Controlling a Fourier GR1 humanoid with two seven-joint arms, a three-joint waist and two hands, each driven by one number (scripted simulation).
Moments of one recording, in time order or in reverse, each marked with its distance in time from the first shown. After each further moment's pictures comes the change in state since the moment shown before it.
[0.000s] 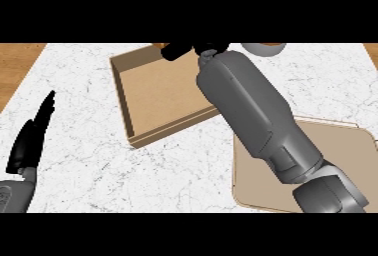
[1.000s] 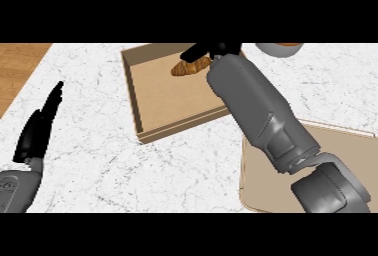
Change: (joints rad) left arm -0.062 -0.015 -0.011 0.005 -0.019 -0.023 -0.001; right arm -0.075 0.002 -0.144 0.359 -0.169 -0.211 -0.187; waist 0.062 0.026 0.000
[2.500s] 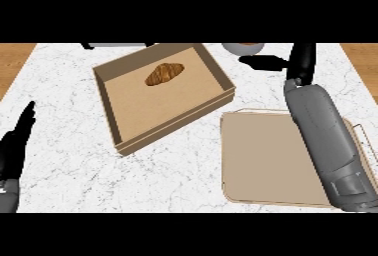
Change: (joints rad) left arm 0.135 0.014 0.117 -0.010 0.004 -0.002 -0.009; right arm 0.510 -0.190 -0.132 -0.577 -0.239 0.063 -0.316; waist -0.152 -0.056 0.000
